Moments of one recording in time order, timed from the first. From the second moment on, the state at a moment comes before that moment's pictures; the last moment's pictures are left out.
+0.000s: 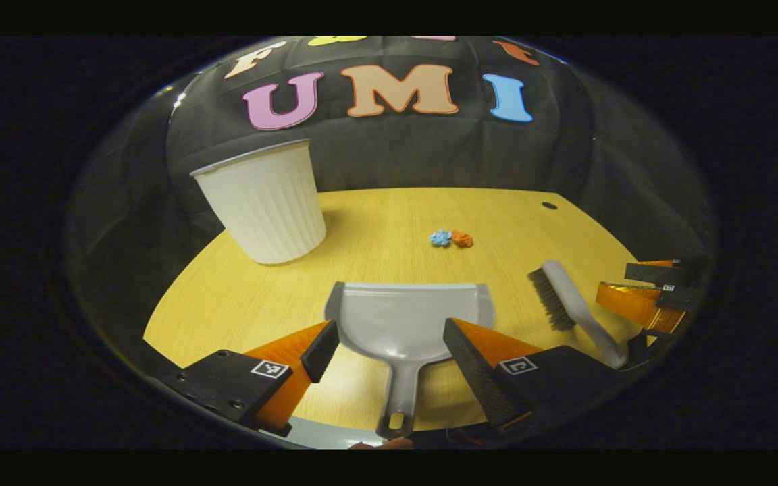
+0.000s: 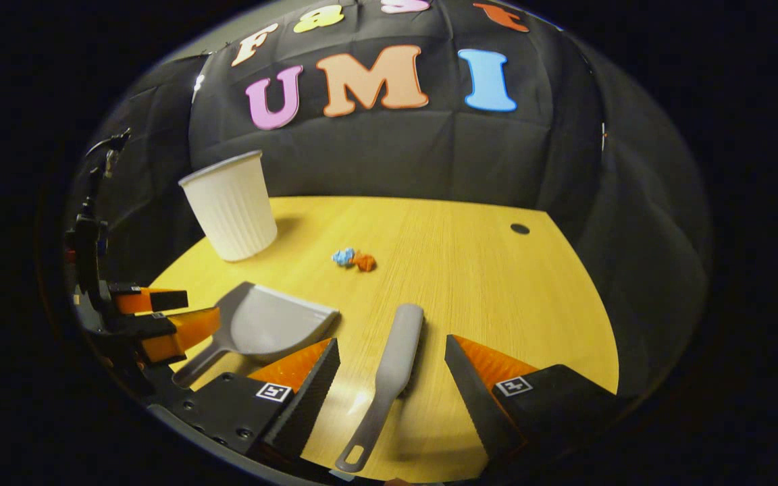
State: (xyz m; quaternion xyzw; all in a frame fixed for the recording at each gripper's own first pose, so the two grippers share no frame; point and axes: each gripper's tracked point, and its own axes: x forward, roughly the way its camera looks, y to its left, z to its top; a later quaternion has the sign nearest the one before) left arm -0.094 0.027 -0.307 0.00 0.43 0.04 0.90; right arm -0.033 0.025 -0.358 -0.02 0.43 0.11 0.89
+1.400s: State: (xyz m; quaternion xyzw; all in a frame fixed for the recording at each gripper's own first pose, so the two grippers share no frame) left arm -0.135 0.007 -0.351 0.06 0.55 -0.07 0.83; right arm -0.052 0.006 -0.404 -0.03 0.58 0.11 0.81
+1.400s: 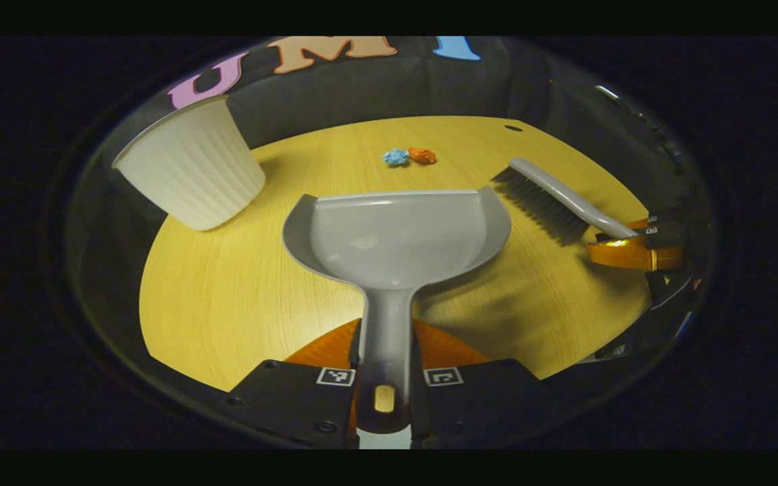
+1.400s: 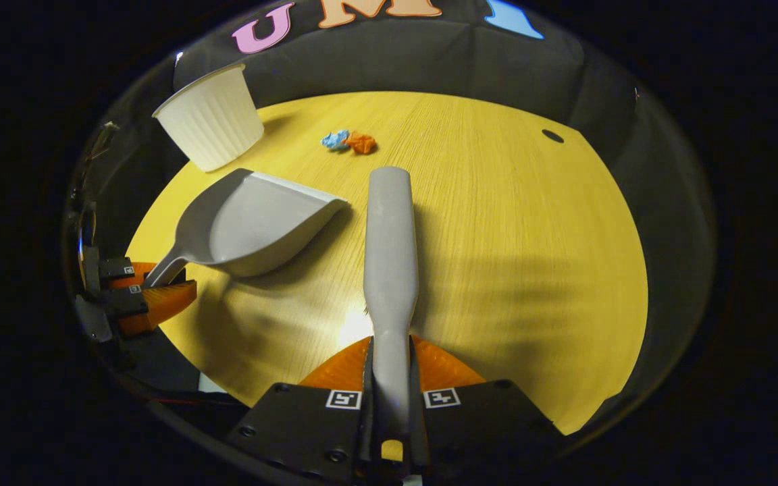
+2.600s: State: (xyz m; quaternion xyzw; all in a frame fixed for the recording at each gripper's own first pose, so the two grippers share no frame) left arm -0.088 -0.006 -0.390 0.08 0.57 -0.16 0.80; right arm 0.160 0.063 -0.448 -0.22 0.56 0.31 0.73
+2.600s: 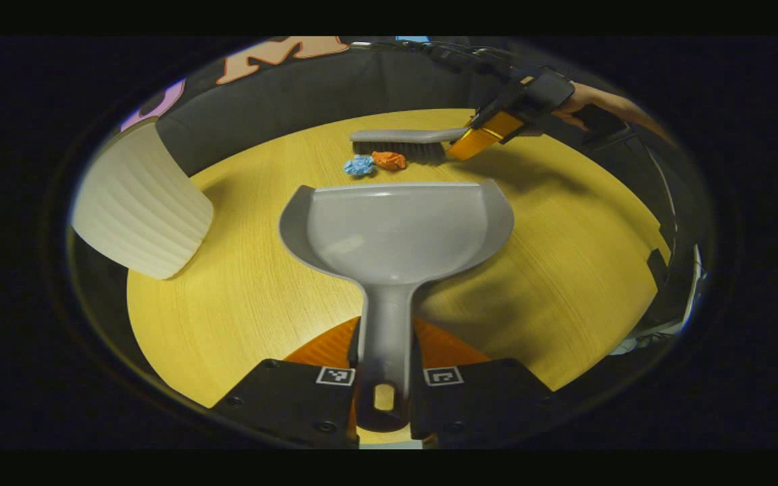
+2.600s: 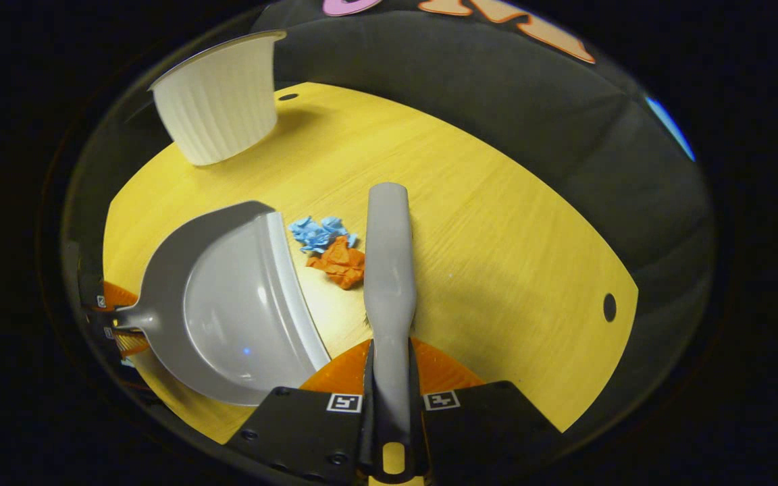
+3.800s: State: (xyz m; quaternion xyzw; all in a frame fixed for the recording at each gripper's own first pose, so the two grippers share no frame) left arm -0.067 -0.020 -0.335 0.08 0.46 -0.13 0.87; right arm 0.148 -0.043 -0.370 0.03 0.49 0.22 0.84
